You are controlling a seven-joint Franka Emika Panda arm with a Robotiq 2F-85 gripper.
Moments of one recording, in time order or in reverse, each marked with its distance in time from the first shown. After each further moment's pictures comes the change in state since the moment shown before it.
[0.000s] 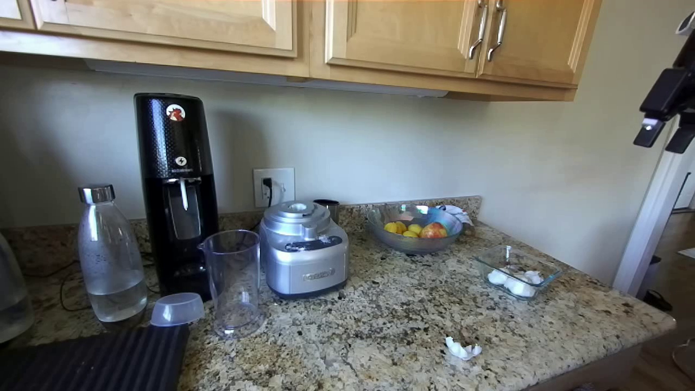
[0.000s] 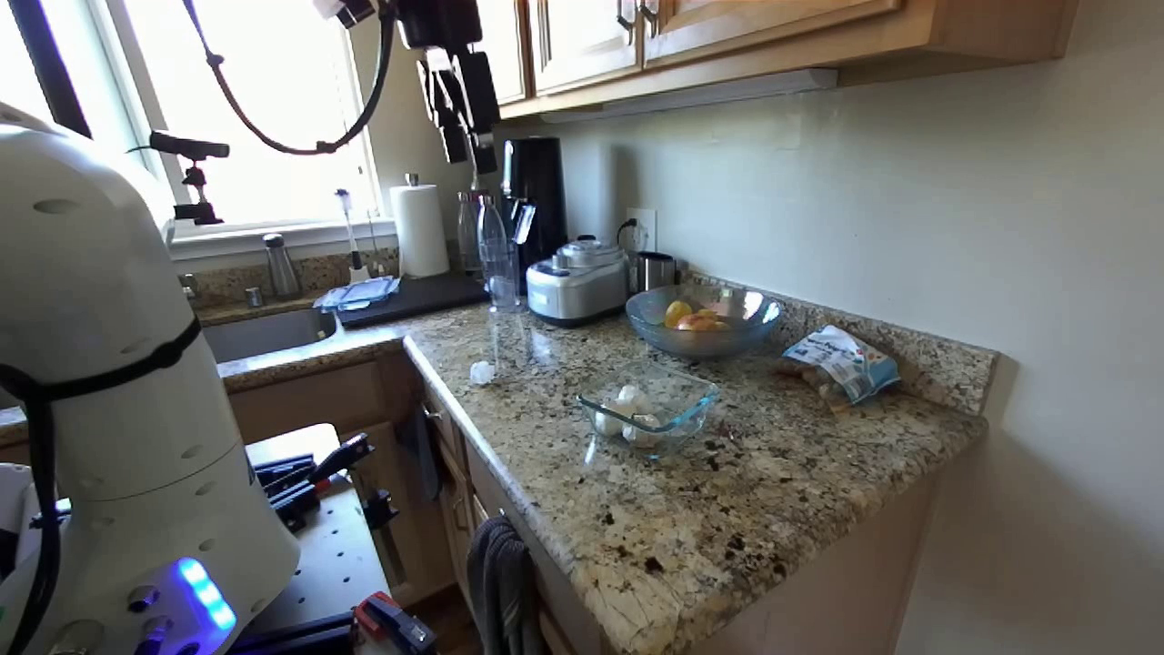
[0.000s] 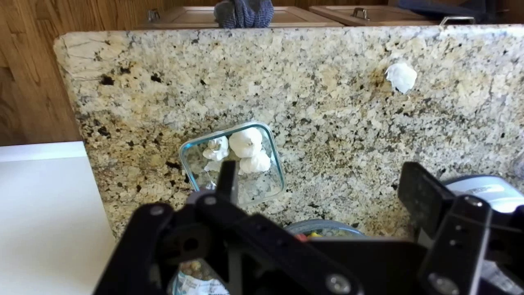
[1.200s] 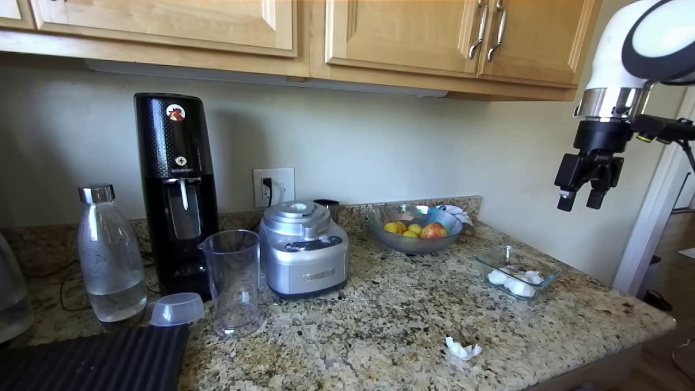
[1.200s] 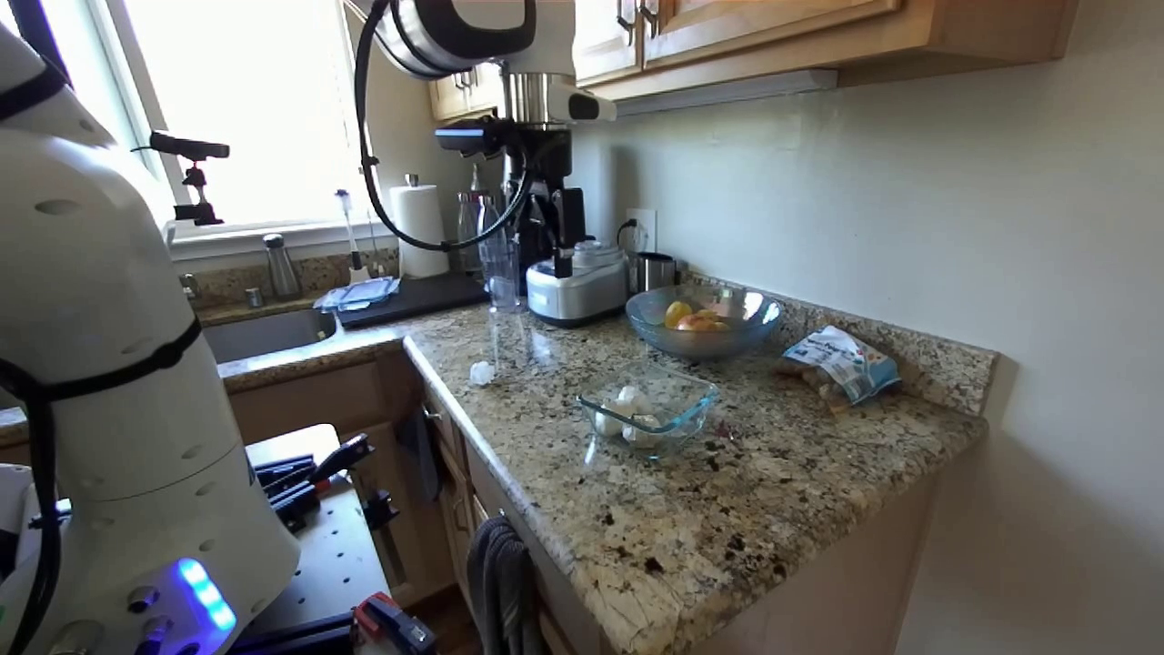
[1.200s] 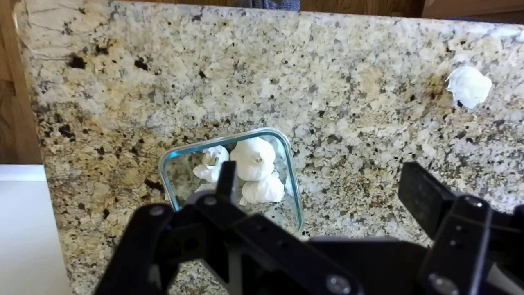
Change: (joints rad) arm 0.002 0.522 0.034 0.071 -0.035 0.302 -0.044
